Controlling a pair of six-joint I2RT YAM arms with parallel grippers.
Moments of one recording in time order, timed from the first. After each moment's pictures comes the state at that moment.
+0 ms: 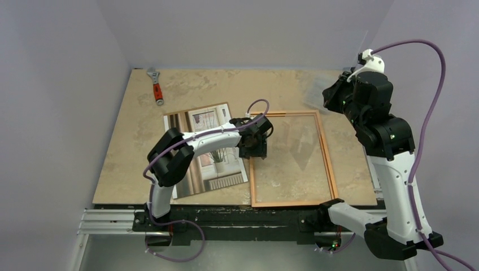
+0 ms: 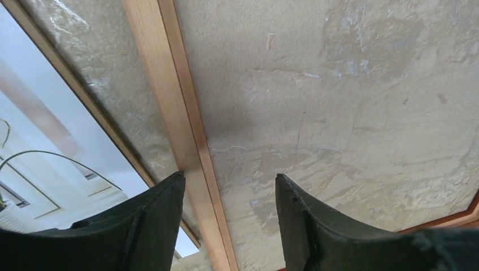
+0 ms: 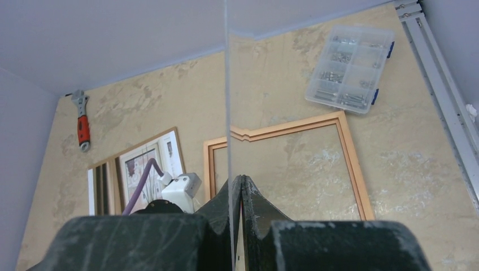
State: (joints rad) left arm -0.92 1.98 1.48 -0.68 -0.07 -0.85; right arm 0.30 1.08 1.66 -0.92 0.25 0.44
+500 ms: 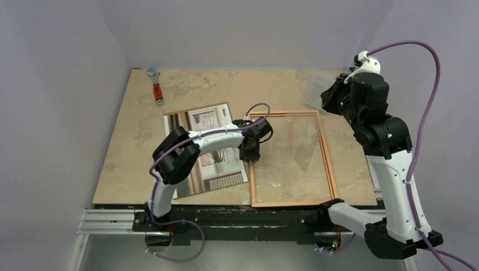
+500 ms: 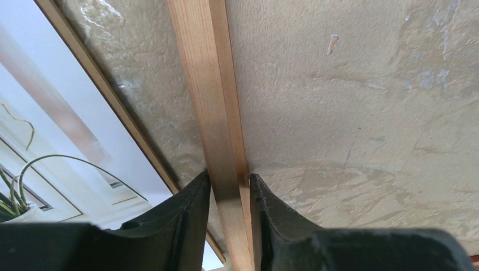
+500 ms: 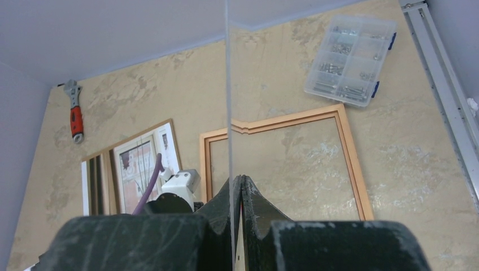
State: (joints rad) left arm -0.92 2.03 1.49 -0.73 -0.12 -0.85; right arm 0.30 1.08 1.63 -0.93 0.24 0.44
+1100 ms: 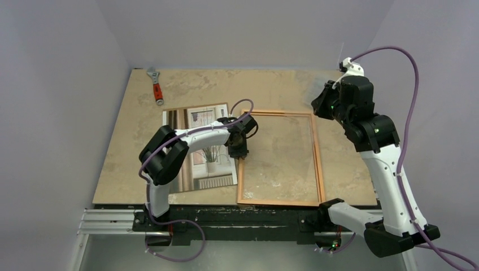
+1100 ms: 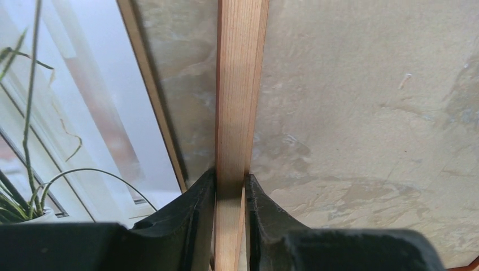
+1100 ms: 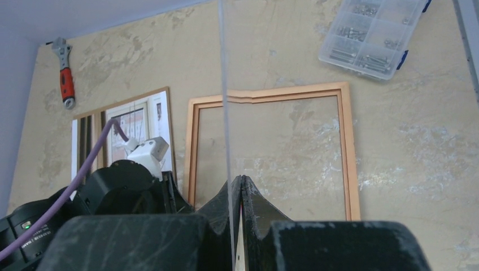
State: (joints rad) left arm -0.82 1.94 1.35 -0.68 -0.11 -0.86; right arm 0.30 1.09 1.52 -0.91 0.16 0.44
